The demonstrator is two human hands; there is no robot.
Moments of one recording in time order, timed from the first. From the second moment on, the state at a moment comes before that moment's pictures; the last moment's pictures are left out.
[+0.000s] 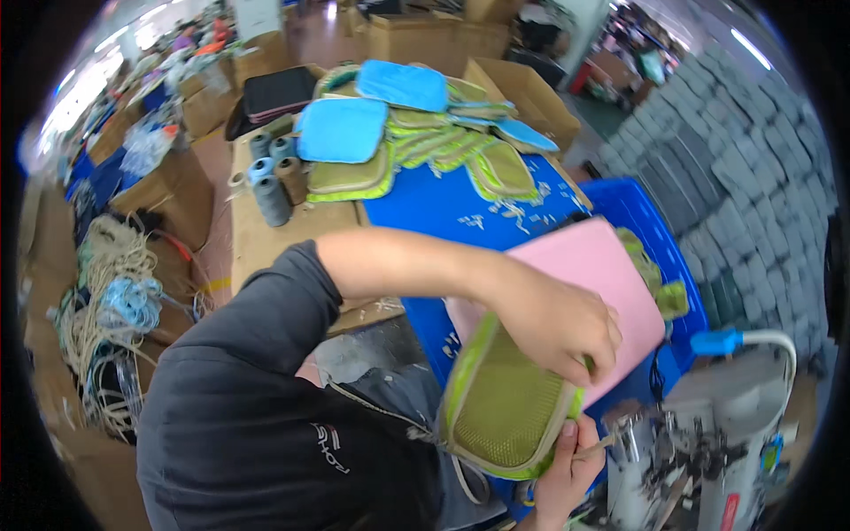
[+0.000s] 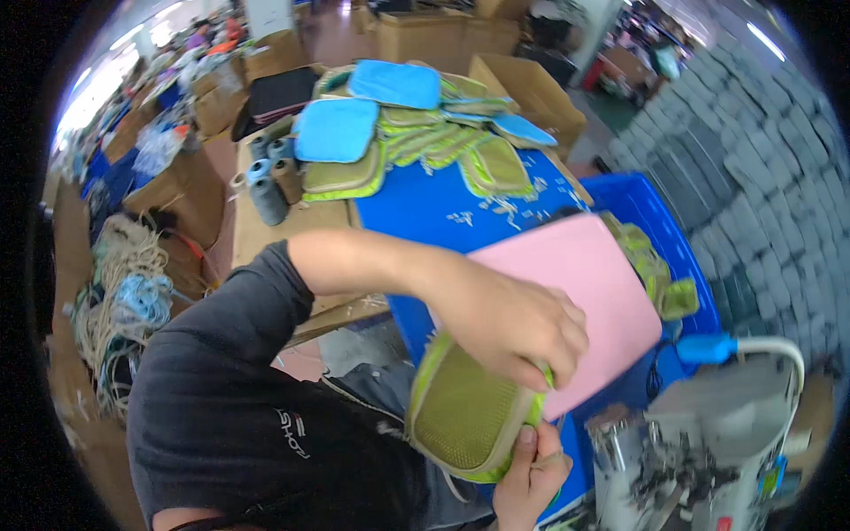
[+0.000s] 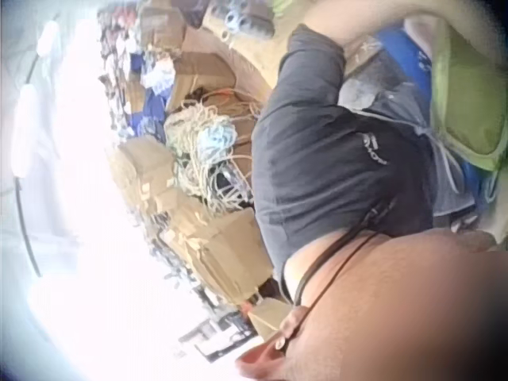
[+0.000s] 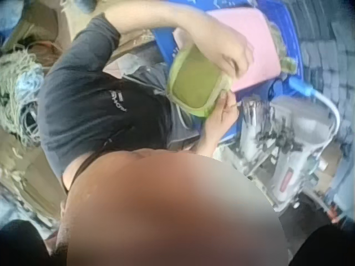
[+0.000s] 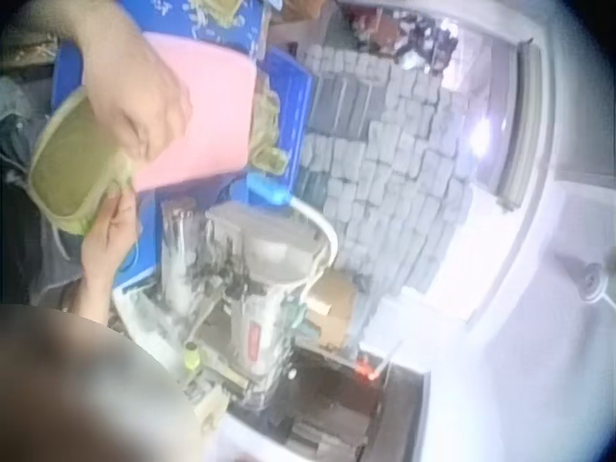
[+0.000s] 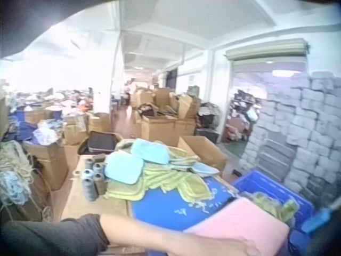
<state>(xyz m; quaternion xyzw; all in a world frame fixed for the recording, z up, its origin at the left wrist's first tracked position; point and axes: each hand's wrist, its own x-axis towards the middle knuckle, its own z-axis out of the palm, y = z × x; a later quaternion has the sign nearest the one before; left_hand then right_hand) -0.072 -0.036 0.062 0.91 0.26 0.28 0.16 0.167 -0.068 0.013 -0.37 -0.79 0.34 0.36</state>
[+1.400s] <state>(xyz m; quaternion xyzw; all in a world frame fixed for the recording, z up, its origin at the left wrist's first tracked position) -0.032 -0.030 0.085 0.87 0.32 0.25 0.28 0.210 -0.063 0.023 -0.36 -0.62 0.40 0.57</state>
